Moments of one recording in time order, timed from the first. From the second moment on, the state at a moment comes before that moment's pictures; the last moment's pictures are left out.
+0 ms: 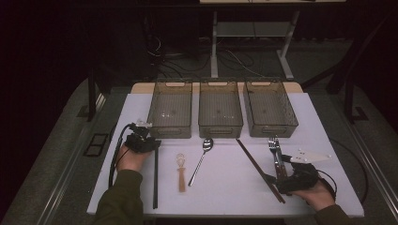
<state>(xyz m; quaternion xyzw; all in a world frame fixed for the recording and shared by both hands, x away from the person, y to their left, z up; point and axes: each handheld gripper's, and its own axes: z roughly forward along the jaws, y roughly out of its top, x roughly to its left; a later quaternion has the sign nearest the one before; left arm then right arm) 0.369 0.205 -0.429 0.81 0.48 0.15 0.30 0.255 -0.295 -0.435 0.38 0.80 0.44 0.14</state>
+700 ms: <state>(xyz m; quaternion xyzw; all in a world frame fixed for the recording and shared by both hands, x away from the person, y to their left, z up) 0.369 0.204 -0.438 0.82 0.47 0.15 0.29 0.255 -0.294 -0.435 0.38 0.80 0.44 0.14</state>
